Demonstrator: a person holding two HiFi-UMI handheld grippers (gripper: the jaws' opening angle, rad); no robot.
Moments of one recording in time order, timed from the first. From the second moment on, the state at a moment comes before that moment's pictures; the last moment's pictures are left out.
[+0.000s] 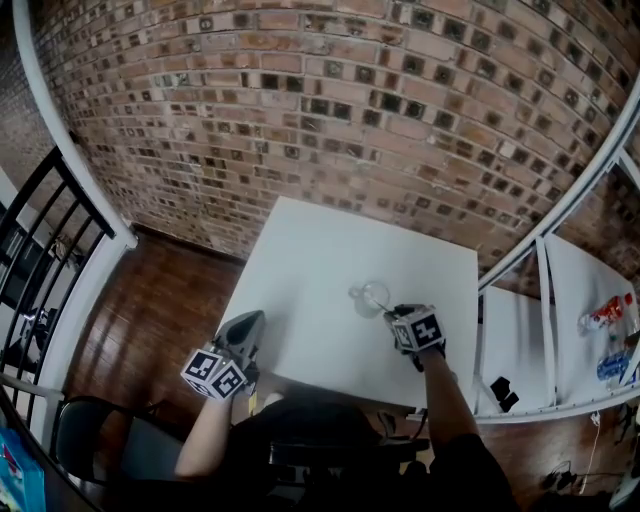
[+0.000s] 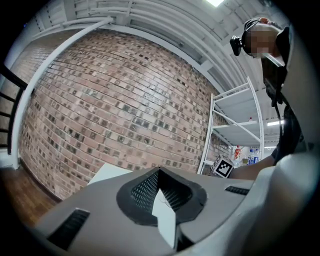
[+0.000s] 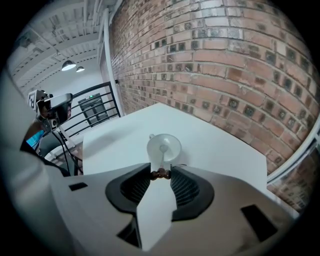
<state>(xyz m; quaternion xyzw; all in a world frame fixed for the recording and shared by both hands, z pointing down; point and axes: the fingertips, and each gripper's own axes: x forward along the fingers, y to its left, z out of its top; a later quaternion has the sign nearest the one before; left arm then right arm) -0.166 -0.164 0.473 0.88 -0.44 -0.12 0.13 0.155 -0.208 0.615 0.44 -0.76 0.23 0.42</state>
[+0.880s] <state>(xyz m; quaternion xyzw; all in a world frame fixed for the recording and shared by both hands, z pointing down) -0.162 -0.157 0.469 0.89 -0.43 -0.10 0.12 0.141 -0.228 0.597 0.49 -0.80 0.17 0.31</state>
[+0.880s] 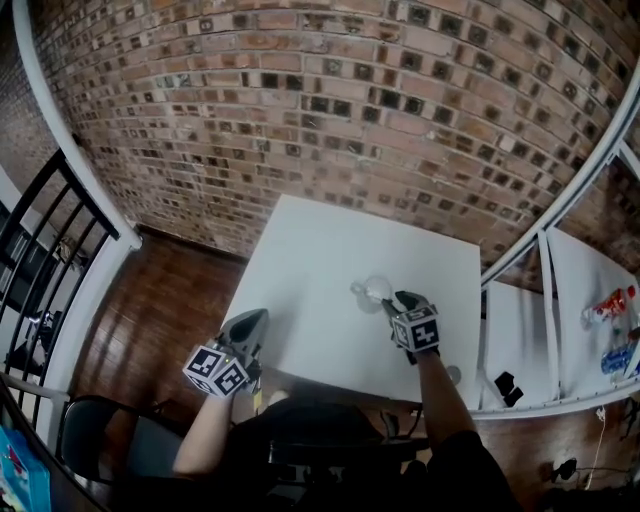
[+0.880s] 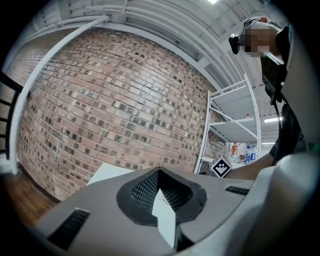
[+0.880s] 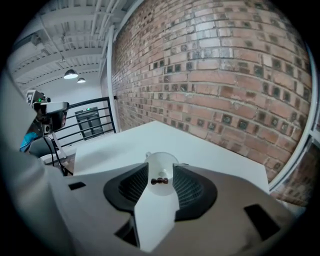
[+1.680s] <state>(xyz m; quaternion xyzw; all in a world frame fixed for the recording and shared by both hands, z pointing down) -0.081 -0.186 0.436 0.93 -0.35 -0.10 0.09 0.215 -0.151 0.472 0.66 -0.75 0.05 0.04</state>
